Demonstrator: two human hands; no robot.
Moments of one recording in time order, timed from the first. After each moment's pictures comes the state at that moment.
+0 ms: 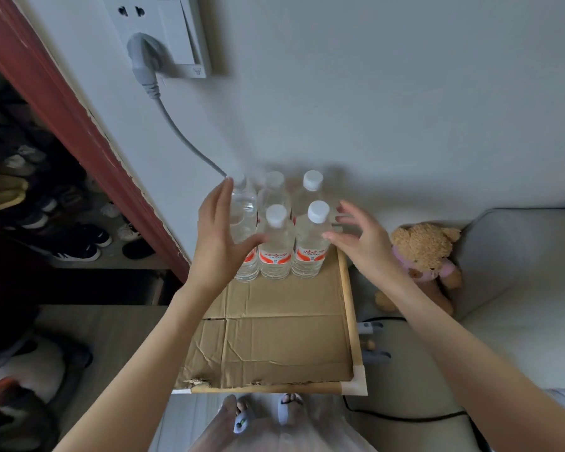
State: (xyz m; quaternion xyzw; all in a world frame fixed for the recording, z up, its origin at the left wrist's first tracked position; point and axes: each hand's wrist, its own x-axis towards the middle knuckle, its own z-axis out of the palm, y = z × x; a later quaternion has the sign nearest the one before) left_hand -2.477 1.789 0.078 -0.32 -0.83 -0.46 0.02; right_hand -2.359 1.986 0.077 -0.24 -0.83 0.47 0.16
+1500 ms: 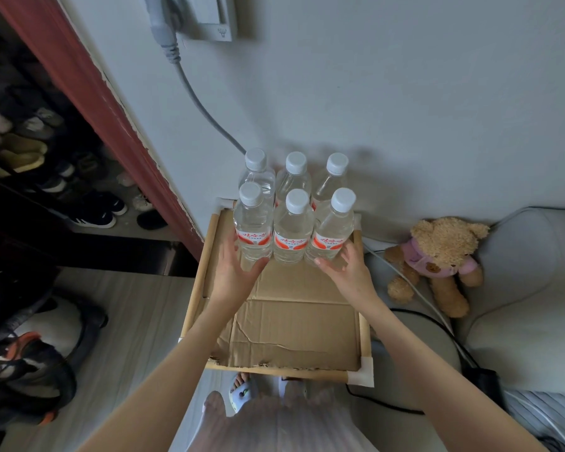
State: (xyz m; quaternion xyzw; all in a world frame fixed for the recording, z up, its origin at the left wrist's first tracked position) left_hand -2.456 1.768 -0.015 -0.12 -0.83 -0.52 -0.15; right_hand -2.355 1.955 -0.023 -0.31 -0.78 0.54 0.05
